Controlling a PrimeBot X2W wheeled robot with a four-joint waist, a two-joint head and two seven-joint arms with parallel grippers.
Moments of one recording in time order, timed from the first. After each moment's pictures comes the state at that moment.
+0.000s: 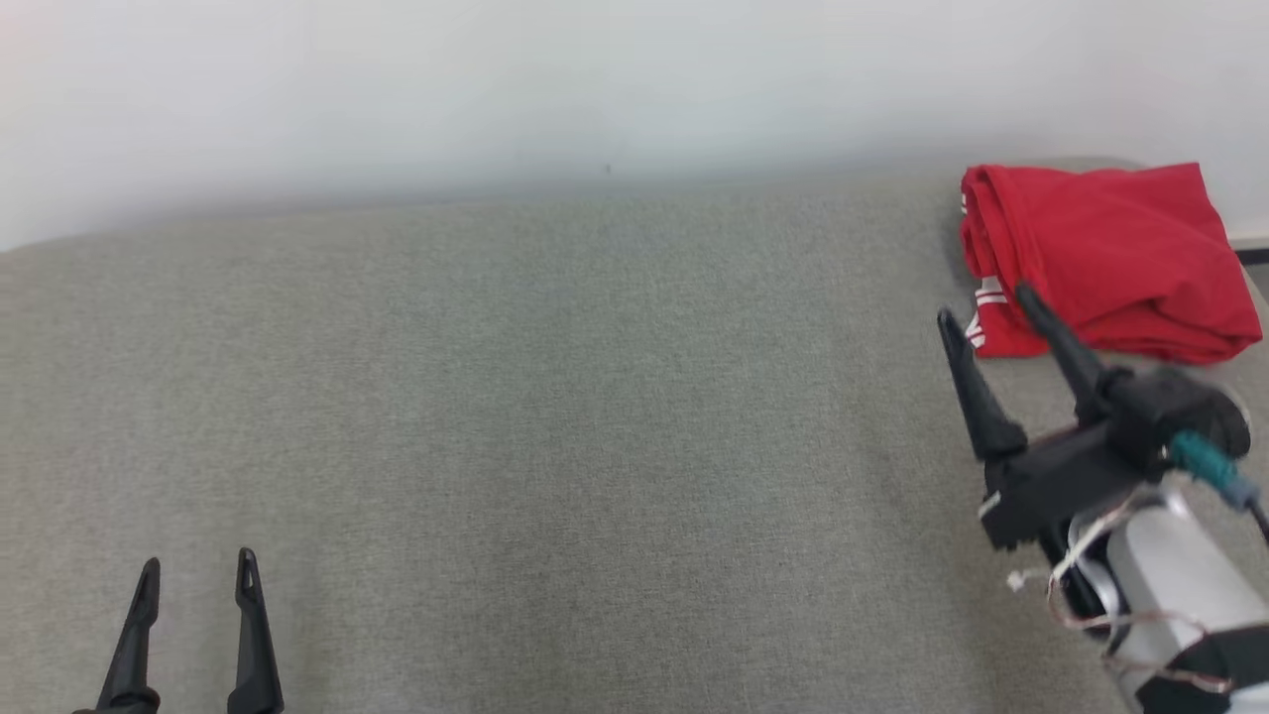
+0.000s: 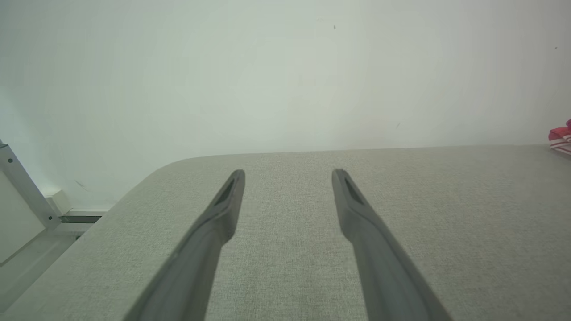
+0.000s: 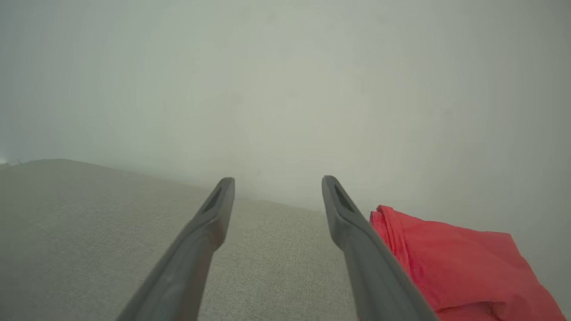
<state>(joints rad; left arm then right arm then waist) 0.06 0.09 0.14 0.01 -0.09 -0.08 -0.26 -0.45 -0.46 0.29 0.38 0.36 0.13 -0.26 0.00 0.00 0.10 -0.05</state>
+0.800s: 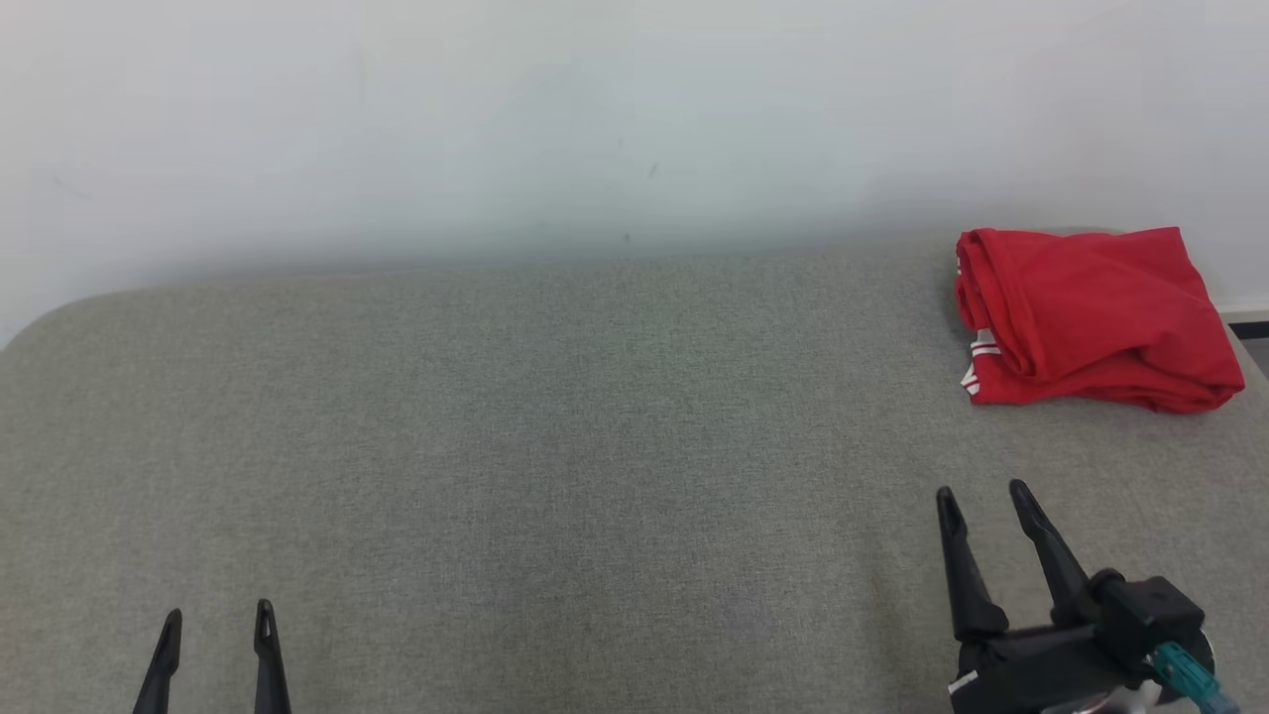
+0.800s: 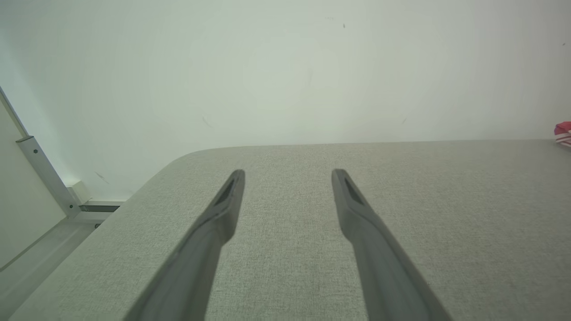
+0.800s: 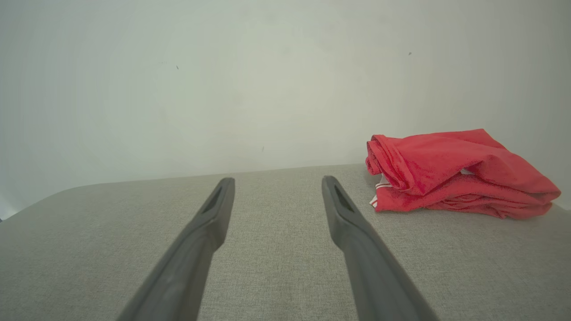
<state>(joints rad) 0.10 0.08 0.15 0.08 -0.06 -0.09 -0.26 -0.06 -0.19 0.03 0.20 0.25 0.13 -0.26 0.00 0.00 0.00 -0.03</state>
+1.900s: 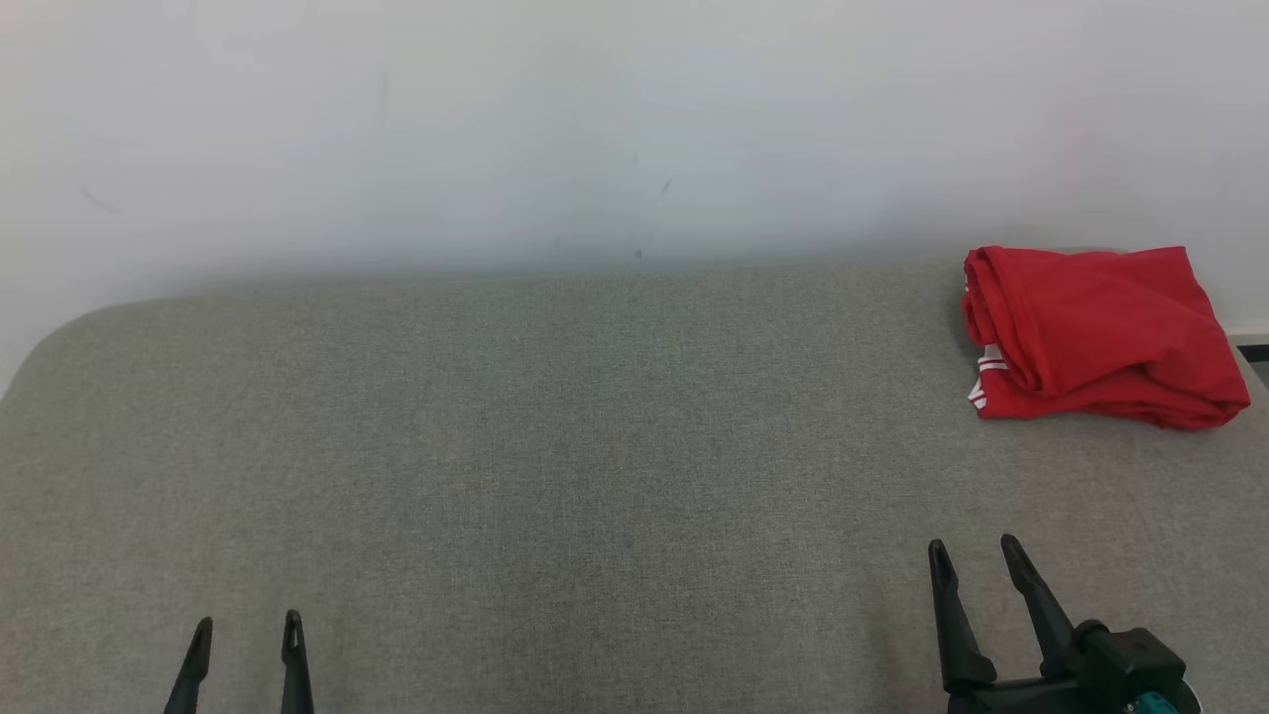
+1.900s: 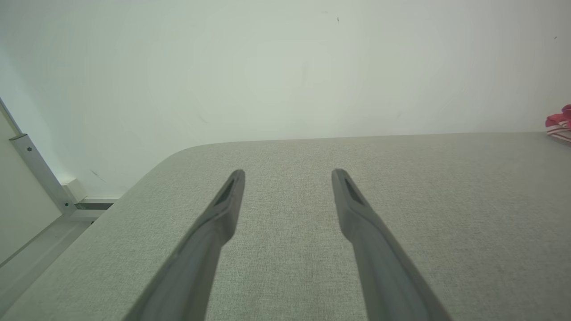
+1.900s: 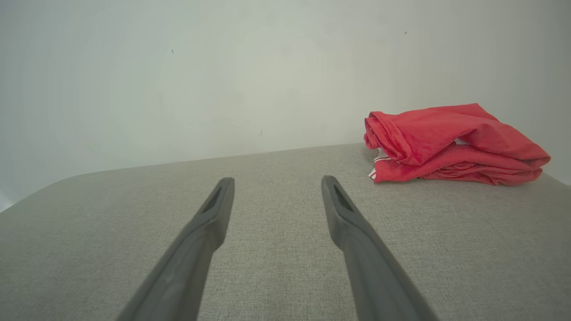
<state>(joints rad) 0.10 0.08 0.12 0.12 -0.05 -0.09 -0.26 0.02 -0.12 0.00 0.20 0.20 0.13 -0.26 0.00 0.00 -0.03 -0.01</state>
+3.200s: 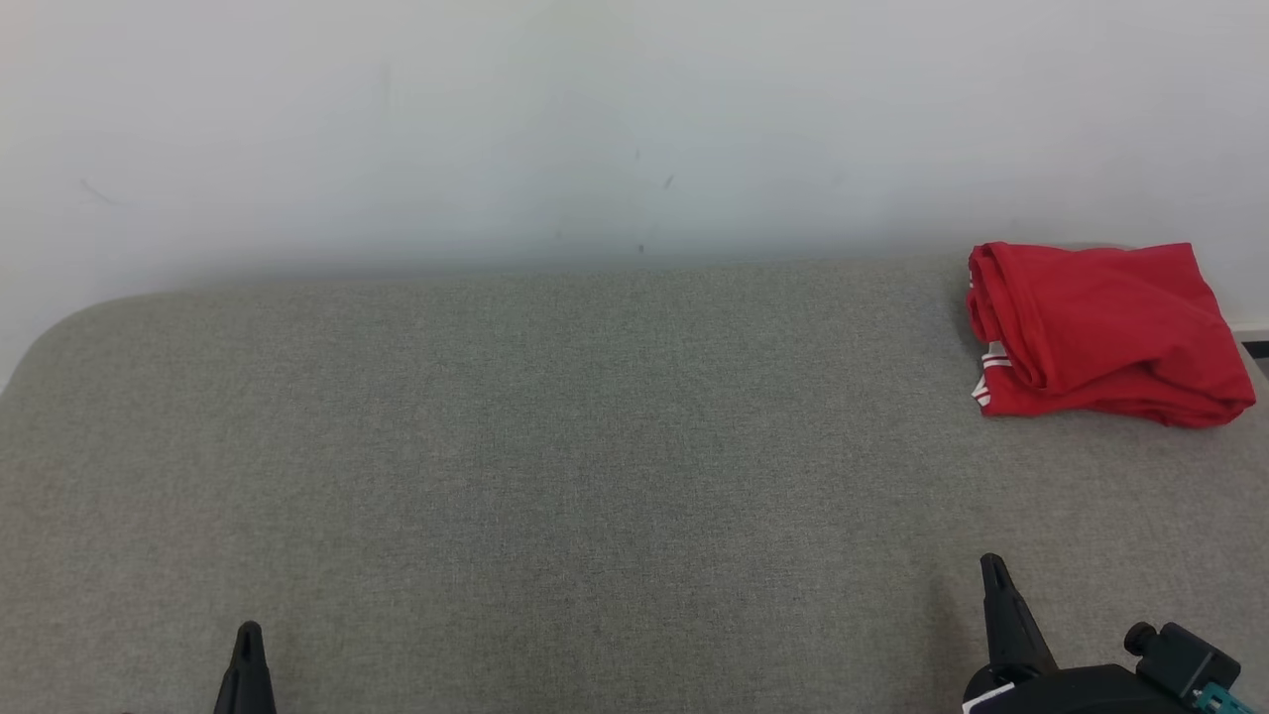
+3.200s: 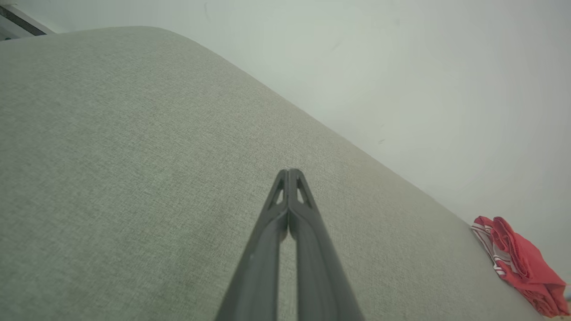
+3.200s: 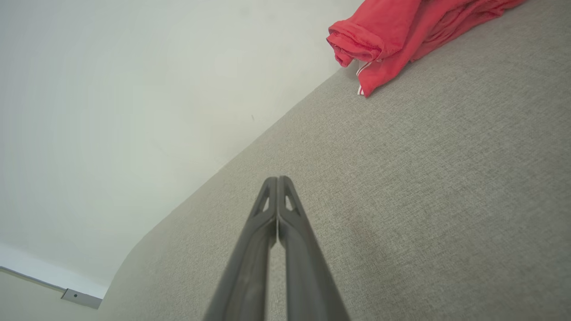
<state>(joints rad) 0.04 0.06 0.11 0.20 -0.66 -0.11 -0.11 0.00 -0.09 -0.04 0.25 0.75 0.13 -0.11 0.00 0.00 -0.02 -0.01</state>
